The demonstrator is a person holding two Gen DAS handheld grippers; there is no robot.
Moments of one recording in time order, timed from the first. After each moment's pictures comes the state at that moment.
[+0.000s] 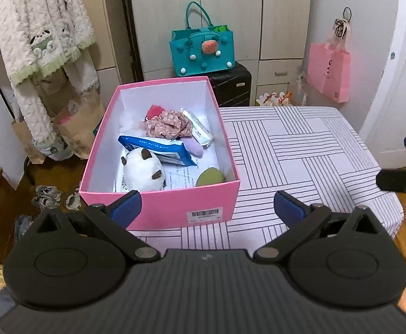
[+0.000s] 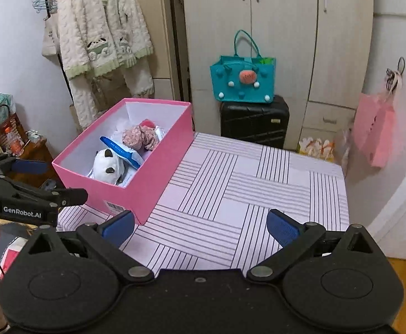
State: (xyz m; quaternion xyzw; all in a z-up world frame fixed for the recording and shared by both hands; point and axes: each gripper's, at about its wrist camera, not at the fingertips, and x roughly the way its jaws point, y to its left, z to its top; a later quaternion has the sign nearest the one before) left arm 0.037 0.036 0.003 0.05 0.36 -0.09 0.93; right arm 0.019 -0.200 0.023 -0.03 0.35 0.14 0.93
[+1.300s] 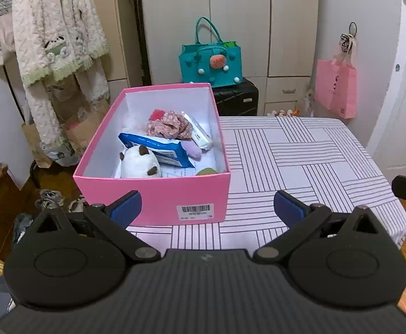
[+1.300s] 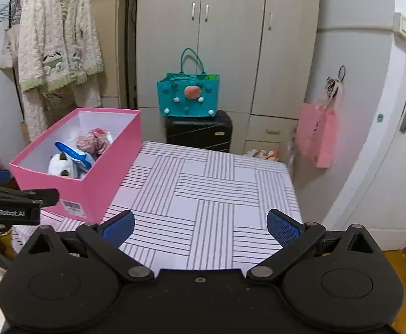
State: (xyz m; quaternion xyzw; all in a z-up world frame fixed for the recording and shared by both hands) left arm 0.009 0.018 -0.020 0.03 0.32 -0.06 0.95; right arm -0.030 -0.200 0.000 -0.05 0.29 0.00 0.96
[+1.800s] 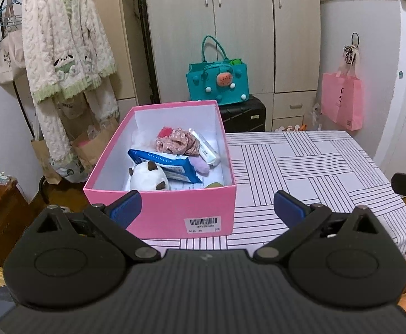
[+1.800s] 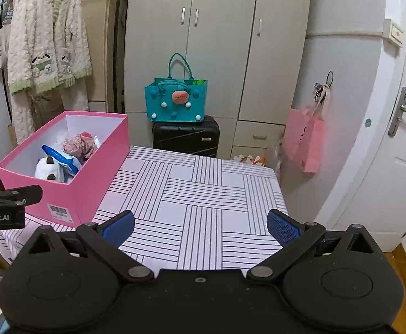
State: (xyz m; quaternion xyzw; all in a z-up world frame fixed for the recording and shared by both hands) left arm 0.000 0.017 -0.020 0.05 0.27 -0.05 0.96; right arm -0.029 -0.197 -0.002 -0.06 0.28 -0.03 0.96
